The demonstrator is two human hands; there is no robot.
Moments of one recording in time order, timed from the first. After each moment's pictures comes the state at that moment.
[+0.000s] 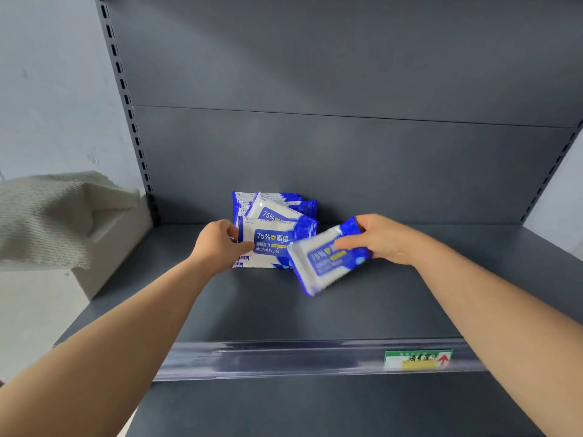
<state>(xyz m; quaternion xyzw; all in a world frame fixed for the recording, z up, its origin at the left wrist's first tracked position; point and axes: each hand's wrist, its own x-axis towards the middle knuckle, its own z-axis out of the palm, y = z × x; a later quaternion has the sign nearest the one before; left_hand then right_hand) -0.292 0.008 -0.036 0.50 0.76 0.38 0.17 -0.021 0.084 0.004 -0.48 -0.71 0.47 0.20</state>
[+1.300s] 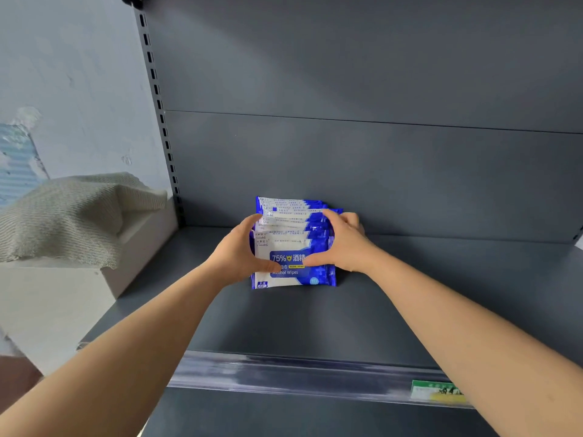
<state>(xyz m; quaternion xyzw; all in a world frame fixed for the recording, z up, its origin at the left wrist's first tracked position) -0.301 -0.001 -0.029 0.56 0.72 0.34 0.22 -0.102 0.098 -0.021 -0.47 -0.83 0.25 0.17</state>
